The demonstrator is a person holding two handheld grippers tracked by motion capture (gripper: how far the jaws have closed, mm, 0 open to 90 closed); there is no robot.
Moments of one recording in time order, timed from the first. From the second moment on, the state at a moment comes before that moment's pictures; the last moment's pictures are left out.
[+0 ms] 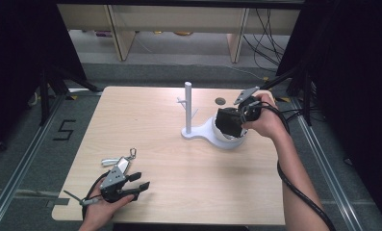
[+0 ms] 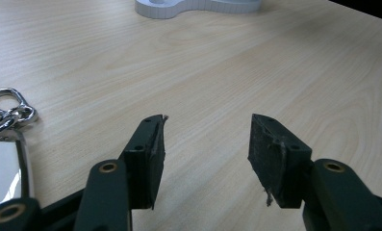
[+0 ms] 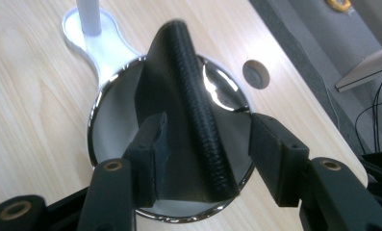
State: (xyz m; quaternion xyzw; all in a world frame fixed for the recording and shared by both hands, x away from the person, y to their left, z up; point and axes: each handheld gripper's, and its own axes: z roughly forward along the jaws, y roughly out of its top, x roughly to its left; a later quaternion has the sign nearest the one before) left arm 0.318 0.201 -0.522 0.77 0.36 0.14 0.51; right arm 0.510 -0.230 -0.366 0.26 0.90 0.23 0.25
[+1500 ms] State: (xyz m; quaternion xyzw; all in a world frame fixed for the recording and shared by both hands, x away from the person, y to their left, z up) left arm 0.320 0.212 -0.507 0.72 0.40 0.15 0.54; right arm 0.395 -0.266 -0.412 0.41 0.84 0.31 0.19
